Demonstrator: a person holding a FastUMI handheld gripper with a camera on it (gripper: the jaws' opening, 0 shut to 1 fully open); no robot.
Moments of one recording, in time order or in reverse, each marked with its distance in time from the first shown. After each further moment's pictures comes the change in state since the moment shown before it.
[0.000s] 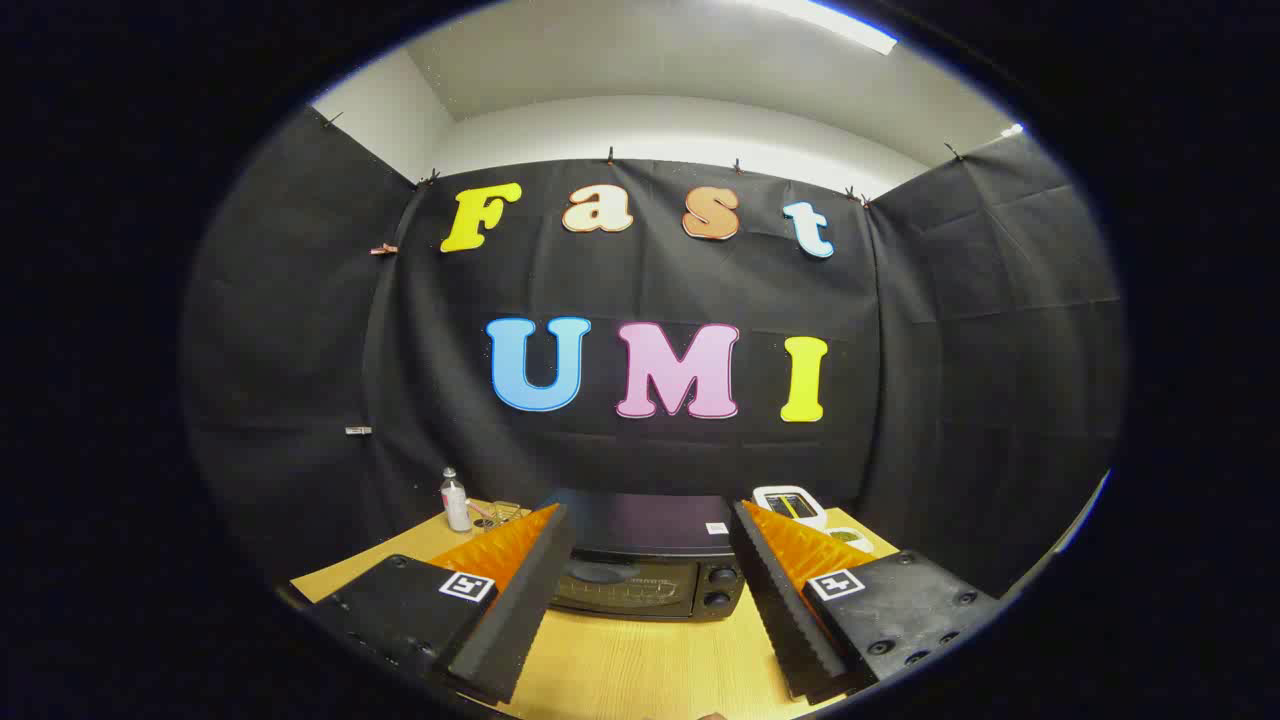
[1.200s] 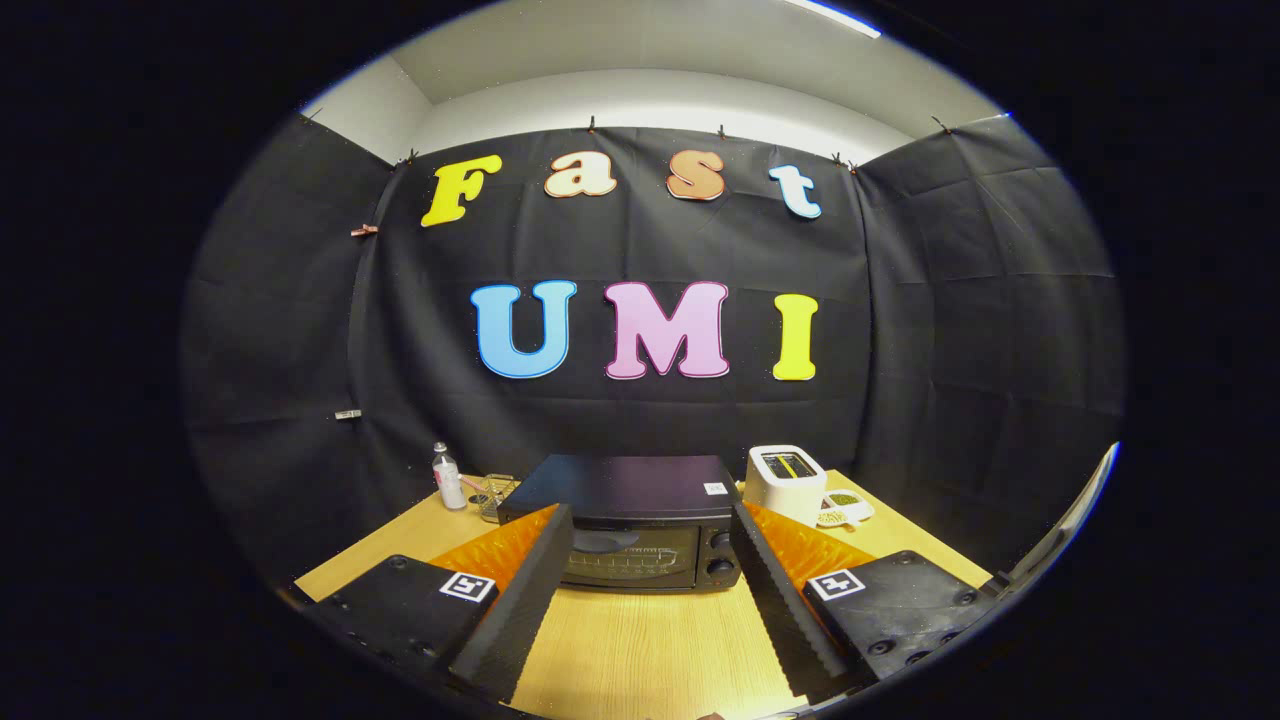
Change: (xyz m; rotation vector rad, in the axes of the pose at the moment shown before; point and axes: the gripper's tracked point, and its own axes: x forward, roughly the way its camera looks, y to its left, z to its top) arm 0.014 -0.006 -0.044 0.032 0.119 -0.036
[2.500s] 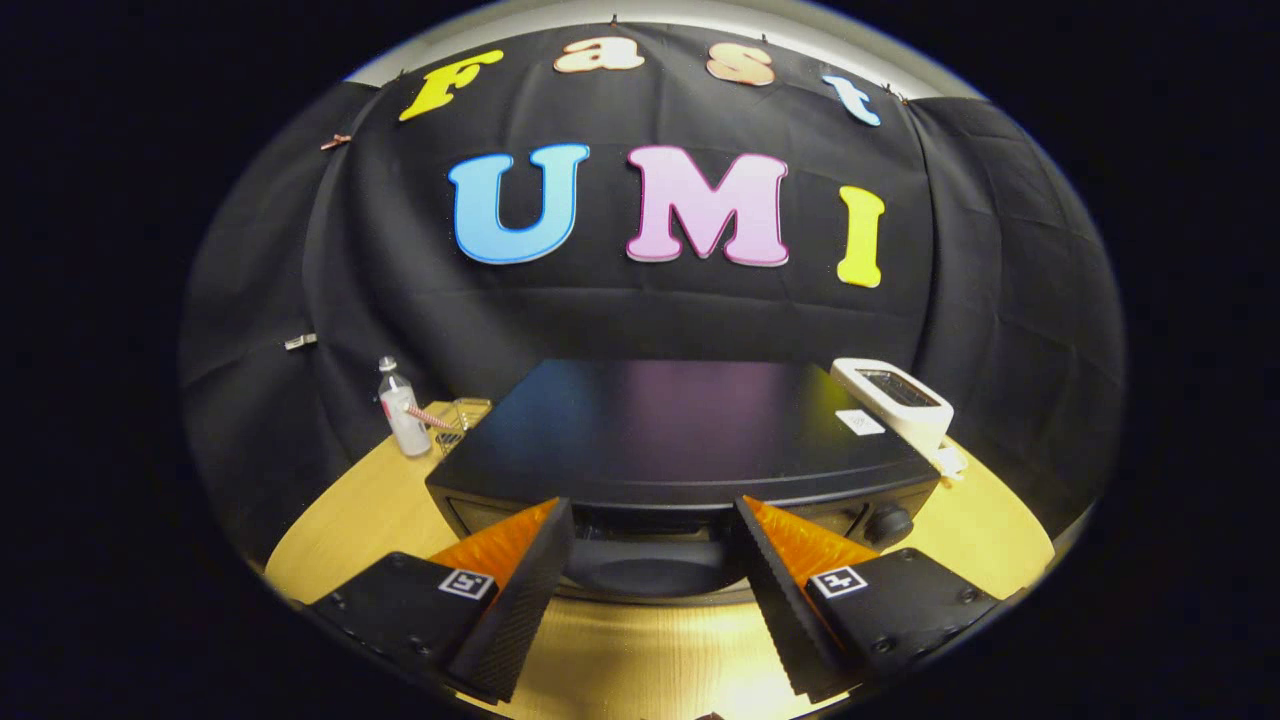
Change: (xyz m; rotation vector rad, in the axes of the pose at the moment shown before) arm 0.201 0.074 -0.137 0.003 0.268 -0.008
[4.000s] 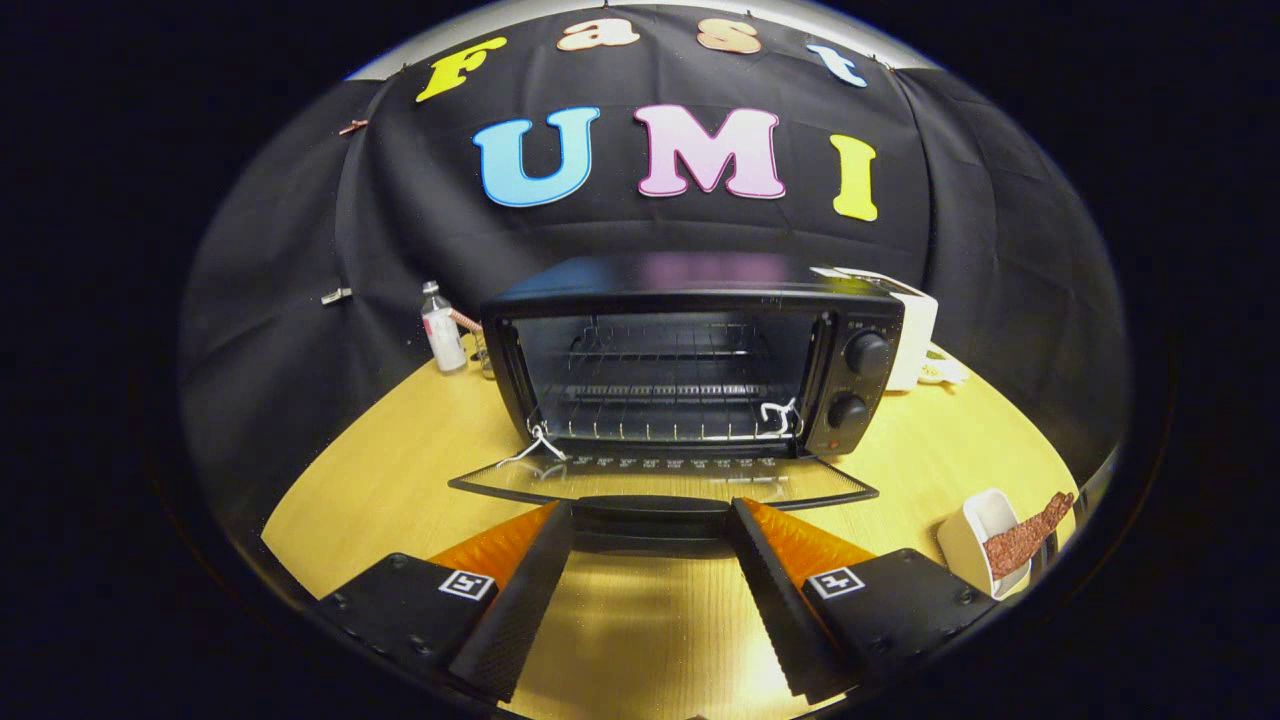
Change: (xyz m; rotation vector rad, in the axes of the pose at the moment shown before) arm -0.095 -0.002 -0.137 0.006 0.181 0.070
